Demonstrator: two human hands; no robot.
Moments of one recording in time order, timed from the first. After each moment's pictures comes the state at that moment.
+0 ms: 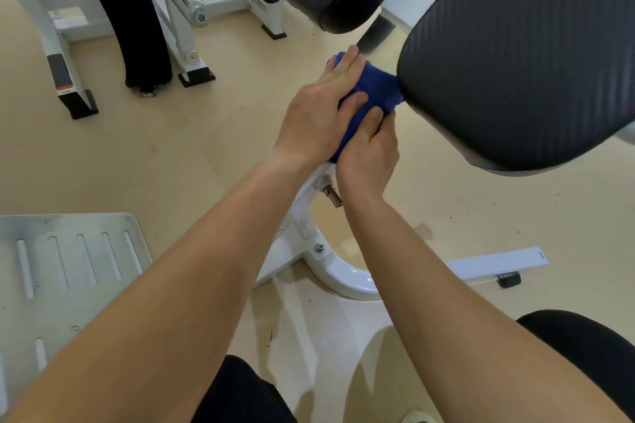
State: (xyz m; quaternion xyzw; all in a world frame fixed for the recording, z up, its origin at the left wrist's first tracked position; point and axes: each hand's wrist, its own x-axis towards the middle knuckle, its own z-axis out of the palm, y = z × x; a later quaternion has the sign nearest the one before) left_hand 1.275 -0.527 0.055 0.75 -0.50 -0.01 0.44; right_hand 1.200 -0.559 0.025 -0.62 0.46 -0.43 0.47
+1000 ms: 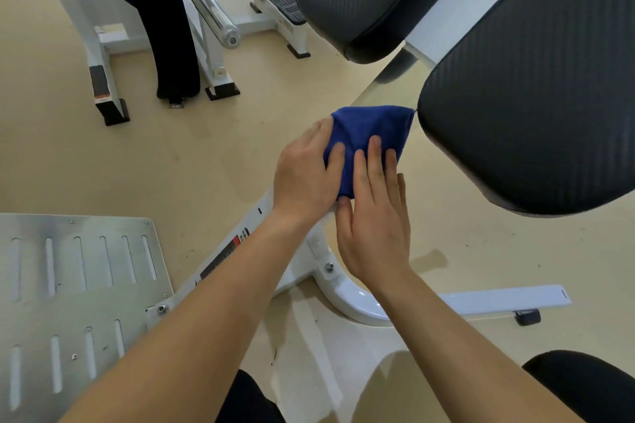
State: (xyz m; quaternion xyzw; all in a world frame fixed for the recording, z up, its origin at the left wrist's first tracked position) left_hand 1.268 -0.497 0.010 0.81 -0.35 0.05 0.47; right_hand 1.148 -0.539 0.000 -0.93 0.29 -0.21 0.10
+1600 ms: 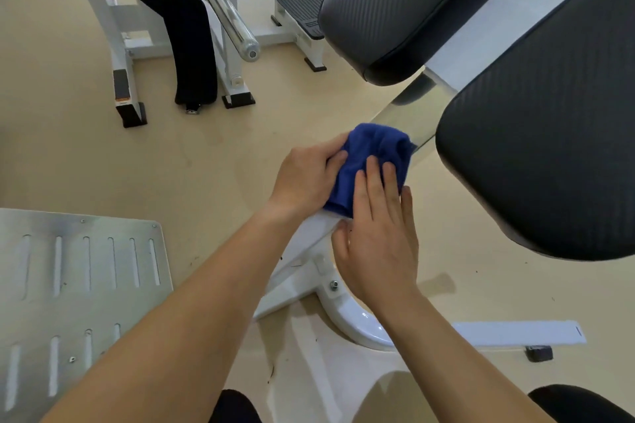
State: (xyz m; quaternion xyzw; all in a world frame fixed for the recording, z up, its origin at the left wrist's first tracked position) left_hand 1.308 -0.497 0.016 0.81 -0.40 0.00 0.44; right_hand 1.157 -0.539 0.012 -0.95 0.26 -0.19 -0.01
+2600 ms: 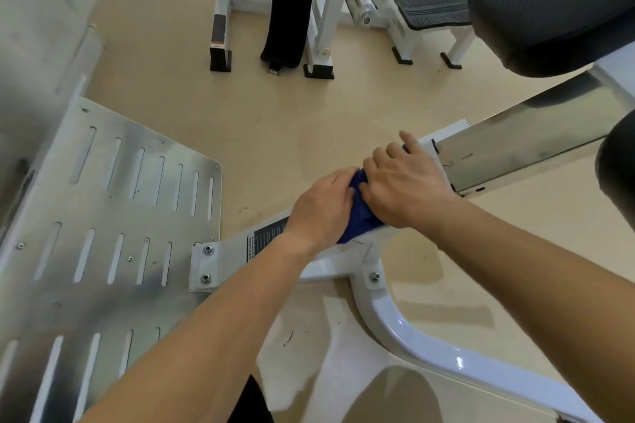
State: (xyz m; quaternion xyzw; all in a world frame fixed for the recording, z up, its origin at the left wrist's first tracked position) left_hand 1.287 -0.405 -0.089 0.86 -0.29 -0.04 0.42; right_hand 1.260 -0.529 0.020 -0.95 -0.05 0.14 -0.29
